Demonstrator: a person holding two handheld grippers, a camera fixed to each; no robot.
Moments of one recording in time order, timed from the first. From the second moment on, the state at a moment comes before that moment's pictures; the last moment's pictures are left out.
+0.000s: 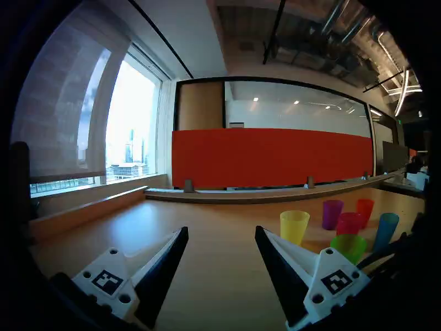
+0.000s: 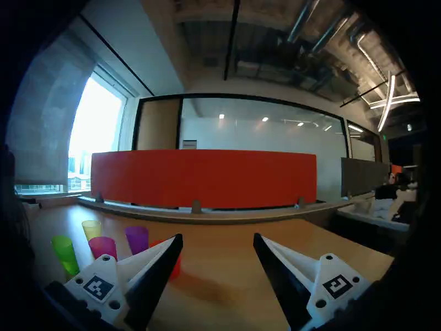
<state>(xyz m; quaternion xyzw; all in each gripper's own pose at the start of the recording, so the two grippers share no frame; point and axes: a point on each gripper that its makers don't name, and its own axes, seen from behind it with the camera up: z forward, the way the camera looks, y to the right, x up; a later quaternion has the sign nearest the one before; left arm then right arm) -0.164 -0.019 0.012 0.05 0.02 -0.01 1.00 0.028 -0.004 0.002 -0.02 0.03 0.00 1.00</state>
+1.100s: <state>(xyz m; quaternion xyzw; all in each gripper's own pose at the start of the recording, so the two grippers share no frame) -0.163 -0.019 0.013 0.05 0.02 -0.01 1.00 -0.006 -0.007 0.007 -0.01 0.00 0.00 1.00</state>
